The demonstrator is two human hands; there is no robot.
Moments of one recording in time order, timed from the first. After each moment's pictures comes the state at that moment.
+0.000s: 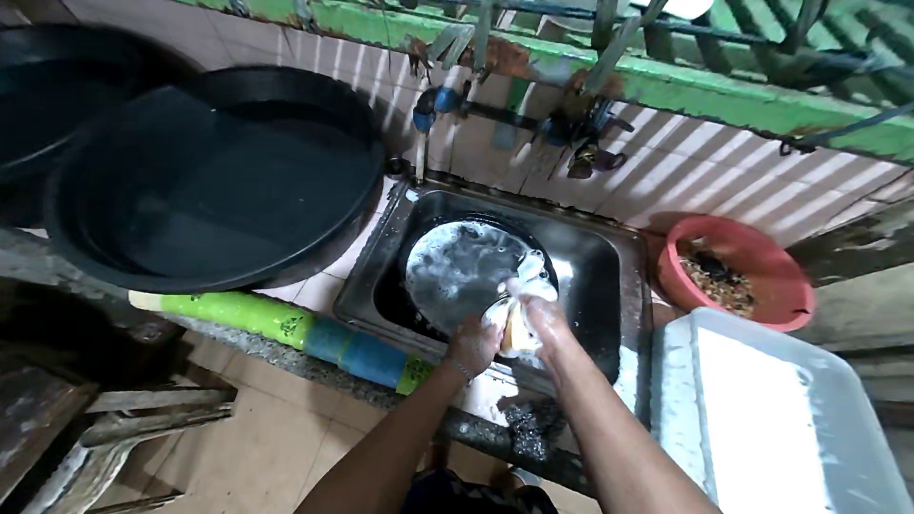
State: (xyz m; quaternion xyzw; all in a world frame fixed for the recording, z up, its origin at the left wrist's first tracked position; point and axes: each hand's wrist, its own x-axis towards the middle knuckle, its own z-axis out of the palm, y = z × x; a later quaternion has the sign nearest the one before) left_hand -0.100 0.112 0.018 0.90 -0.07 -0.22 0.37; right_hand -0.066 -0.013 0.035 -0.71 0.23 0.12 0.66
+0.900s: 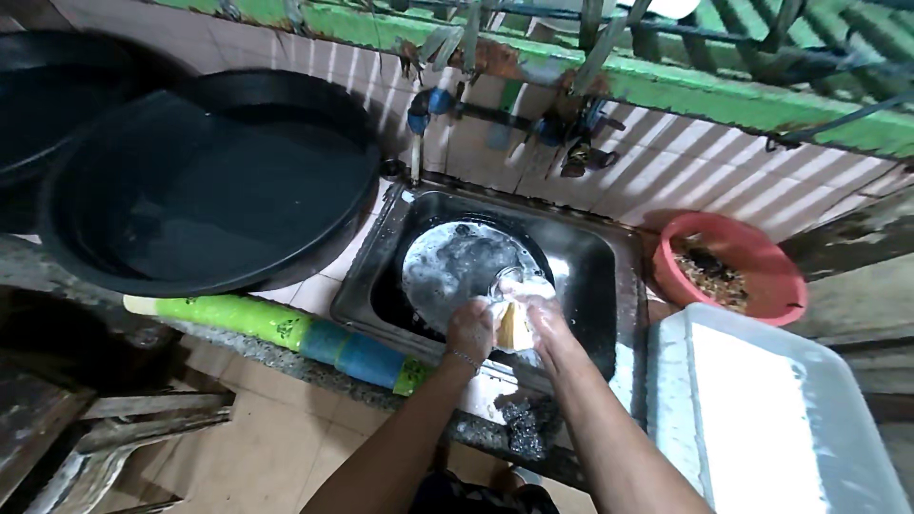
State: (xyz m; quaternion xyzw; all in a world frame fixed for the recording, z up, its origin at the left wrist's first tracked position) left_hand -0.090 0.100 0.013 0.77 0.11 -0.15 0.61; right_hand -0.056 -0.025 0.012 -0.66 0.18 0.08 0.72
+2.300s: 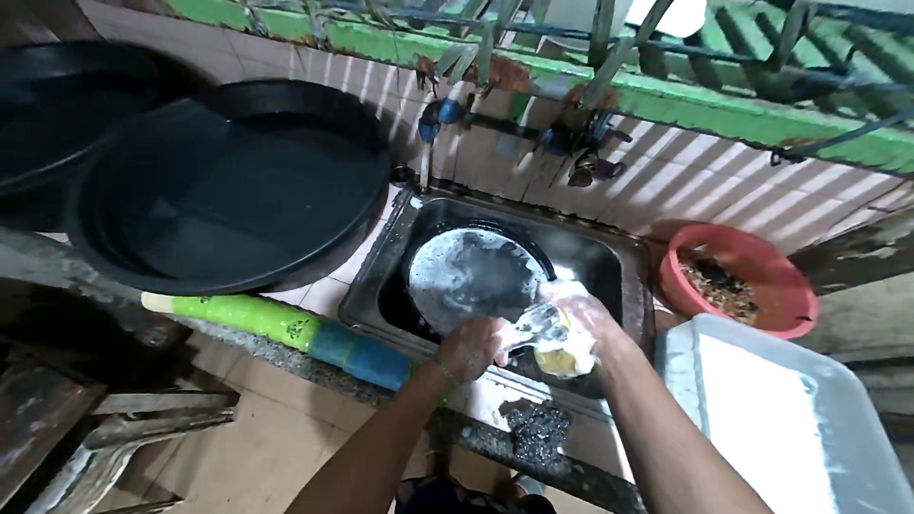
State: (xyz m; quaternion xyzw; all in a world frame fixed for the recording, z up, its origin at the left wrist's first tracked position) left_hand -0.103 0.138 0.043 0.84 -0.11 -0.24 0.48; right_hand -0.052 -0.081 0.033 -0.63 0.10 0.19 0.75
